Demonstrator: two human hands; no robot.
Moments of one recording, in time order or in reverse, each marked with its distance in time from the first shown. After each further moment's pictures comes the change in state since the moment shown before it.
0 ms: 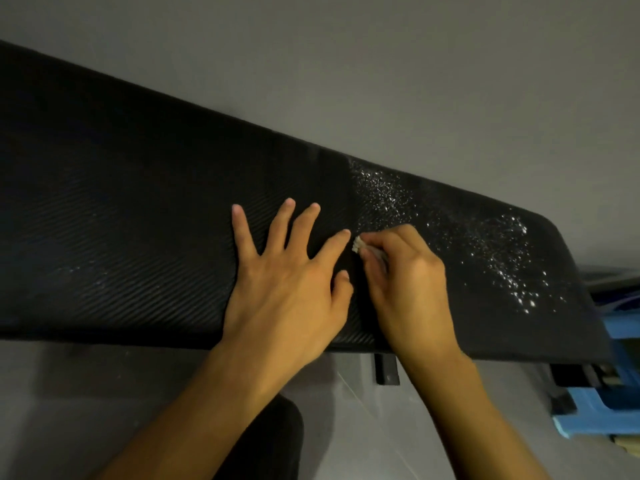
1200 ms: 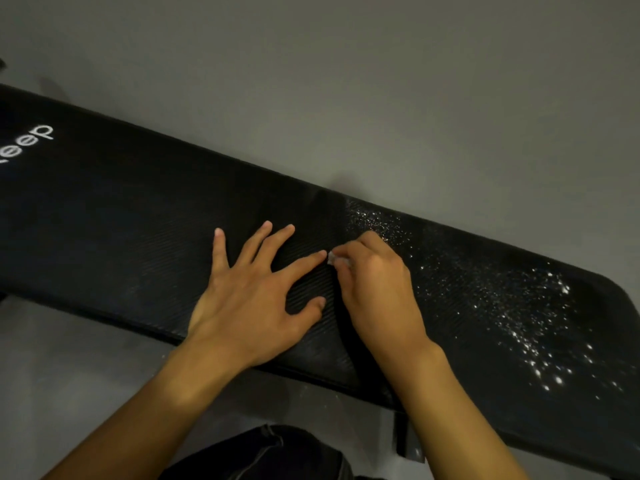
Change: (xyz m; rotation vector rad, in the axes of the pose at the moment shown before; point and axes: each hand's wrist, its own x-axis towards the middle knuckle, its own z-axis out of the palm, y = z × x) left_hand 0.011 0.015 -0.001 0.134 -0.069 -0.184; right_hand 0.045 0.038 0.002 0.138 -0.129 -0.220
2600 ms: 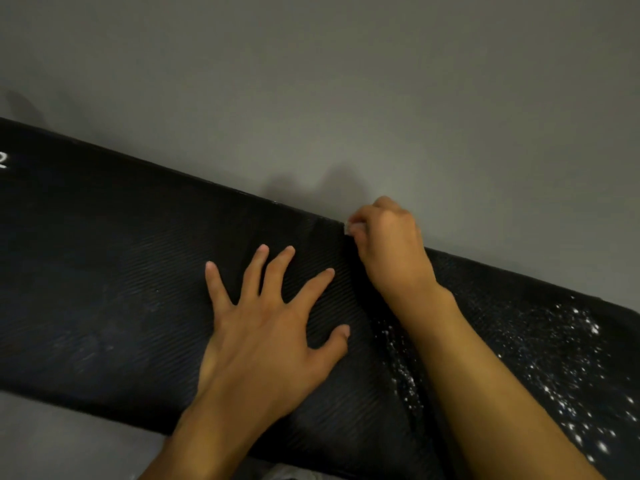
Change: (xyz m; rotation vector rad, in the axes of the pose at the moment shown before) left_hand 0.031 0.016 0.009 -0.024 0.052 -0.107; right_hand 0.111 0.045 0.012 -0.146 -0.003 0.028
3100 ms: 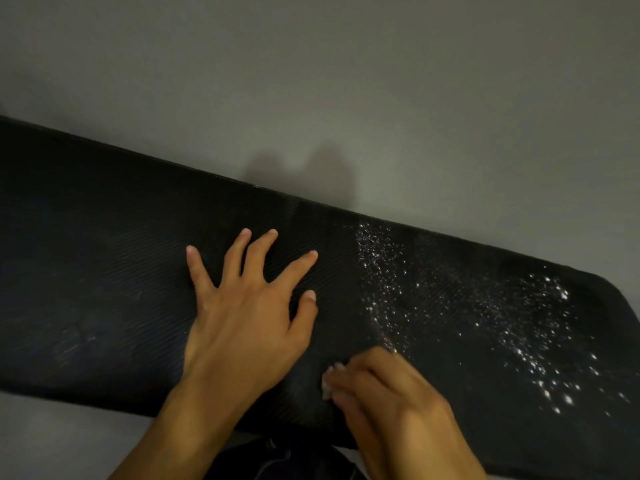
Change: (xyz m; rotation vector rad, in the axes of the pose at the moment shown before) left_hand 0.002 -0.003 -0.004 -0.059 0.007 0.009; right_hand -0.186 -0.039 -0.042 0.187 -0.011 -0.154
